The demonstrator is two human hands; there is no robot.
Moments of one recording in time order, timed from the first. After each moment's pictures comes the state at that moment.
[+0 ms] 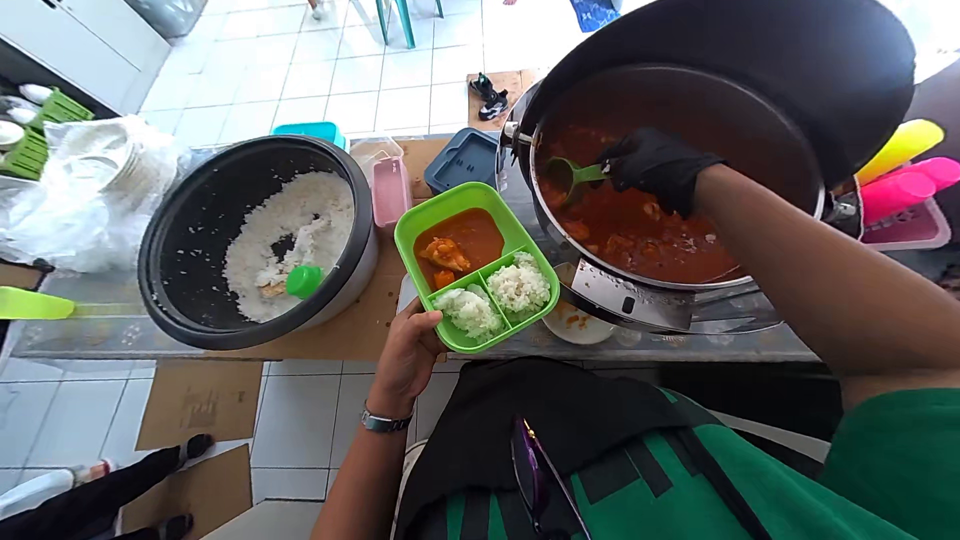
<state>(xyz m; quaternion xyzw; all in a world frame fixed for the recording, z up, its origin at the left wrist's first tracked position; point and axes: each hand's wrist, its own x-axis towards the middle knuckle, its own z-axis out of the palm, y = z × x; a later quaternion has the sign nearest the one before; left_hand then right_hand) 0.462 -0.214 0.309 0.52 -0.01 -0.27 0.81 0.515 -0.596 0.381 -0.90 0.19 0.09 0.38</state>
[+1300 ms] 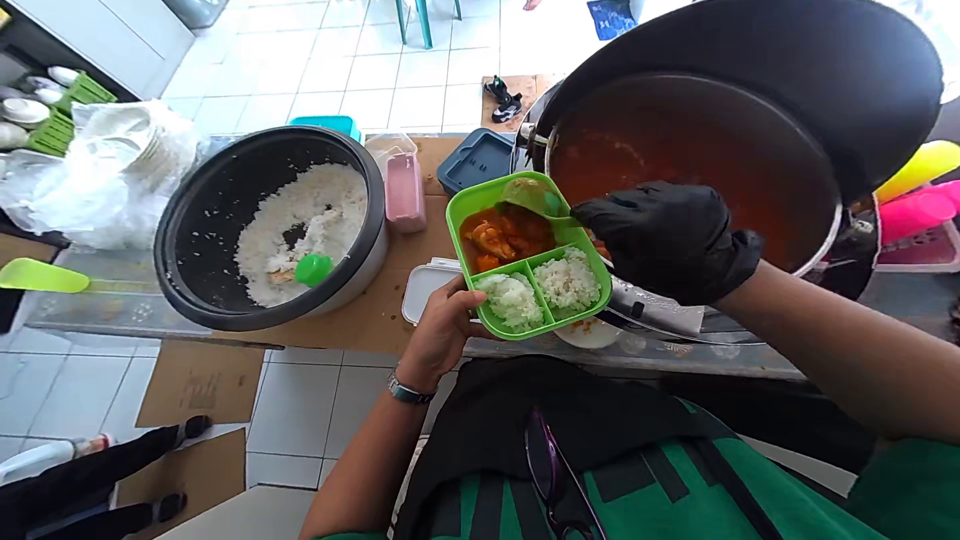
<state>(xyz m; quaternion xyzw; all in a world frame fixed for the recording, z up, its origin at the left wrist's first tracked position) 0.468 -0.245 0.319 0.51 -0.05 -0.33 0.80 0.436 -0.523 0.395 -0.96 -0.20 -0.21 0.04</state>
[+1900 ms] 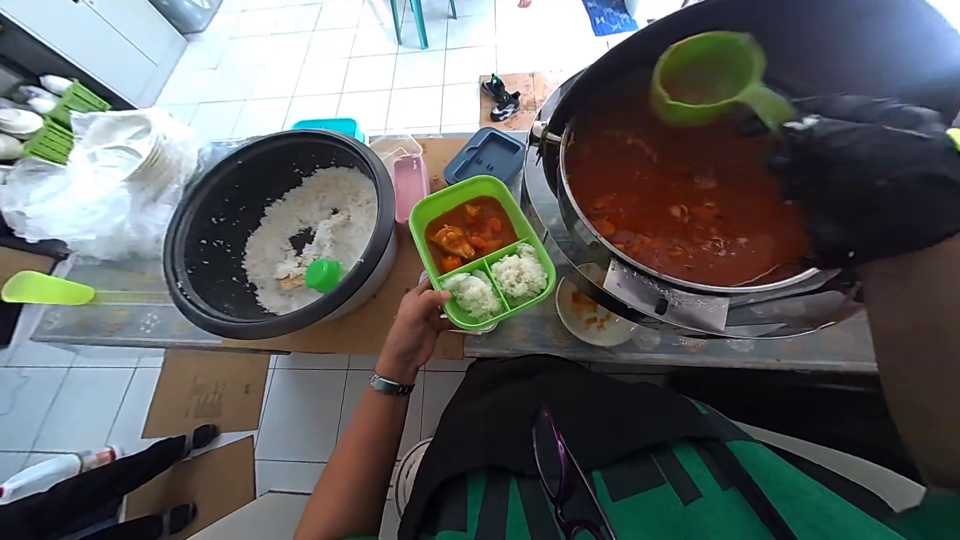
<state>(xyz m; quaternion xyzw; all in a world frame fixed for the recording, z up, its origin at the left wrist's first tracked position) 0.502 -0.189 0.294 0.56 -0.01 -0.28 0.78 0.417 -0.602 0.421 -0.81 0.22 -0.20 0.51</state>
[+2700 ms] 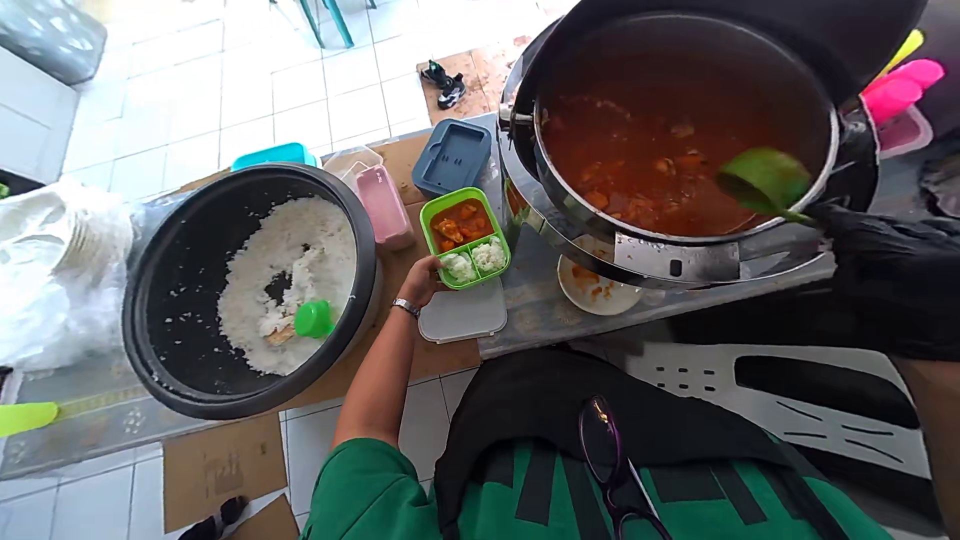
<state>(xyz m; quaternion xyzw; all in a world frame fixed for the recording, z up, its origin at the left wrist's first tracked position) 0.658 -0.218 0.162 0.64 0.04 -0.43 0.63 0.272 -0.562 0.344 -0.94 0.29 -0.17 0.04</state>
